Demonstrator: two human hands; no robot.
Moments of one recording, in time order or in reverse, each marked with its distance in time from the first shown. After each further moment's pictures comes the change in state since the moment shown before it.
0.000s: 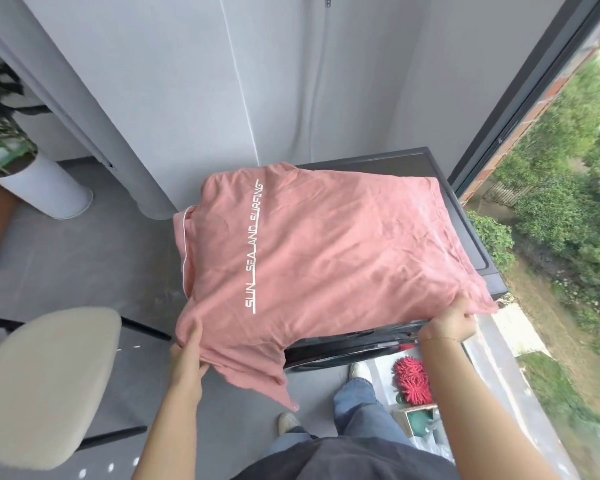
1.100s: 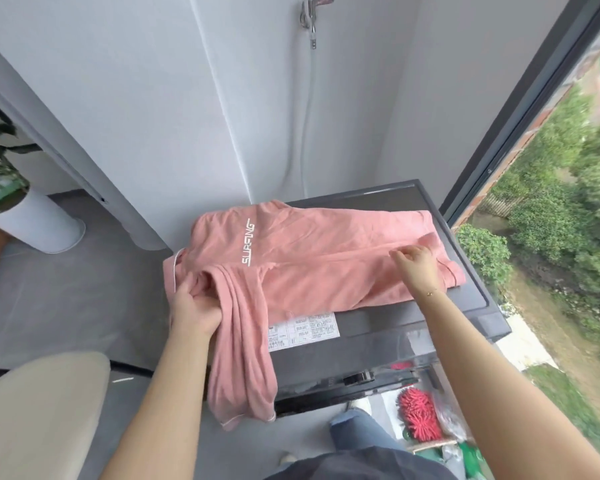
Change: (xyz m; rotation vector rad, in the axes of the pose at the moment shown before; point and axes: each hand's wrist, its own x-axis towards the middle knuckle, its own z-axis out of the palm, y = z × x) left_hand 0.036 0.133 0.101 -0.522 -0.263 -0.027; right_hand 0.003 -0.063 0.120 -0.937 -0.702 -0.672
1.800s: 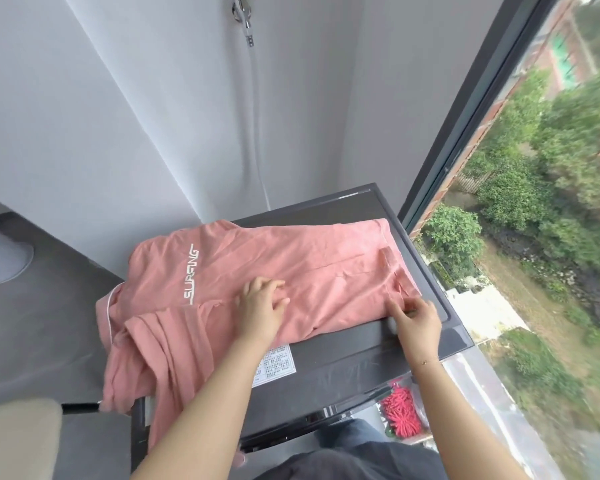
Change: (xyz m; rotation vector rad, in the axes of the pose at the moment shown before) left_hand 0.017 -0.143 0.096 1.714 -0.346 0.891; right_hand -0.019 0.101 -0.012 0.082 0.236 0.161
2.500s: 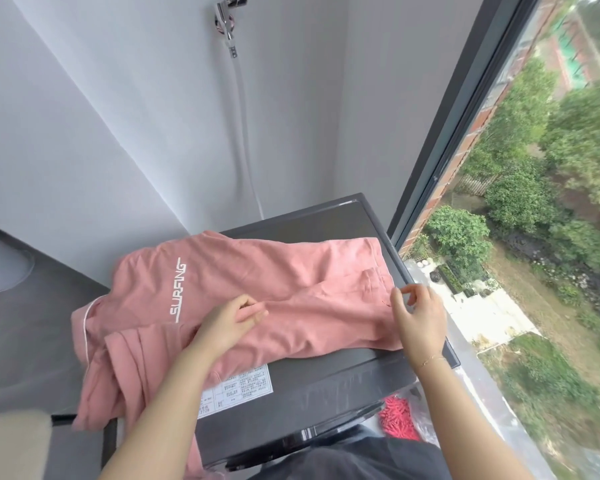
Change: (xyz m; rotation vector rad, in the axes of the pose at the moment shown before) left_hand 0.010 -0.015 -0.031 -0.291 -0.367 -0.089; right_hand 0.039 -0.010 -0.021 -0.161 0.075 -0.186
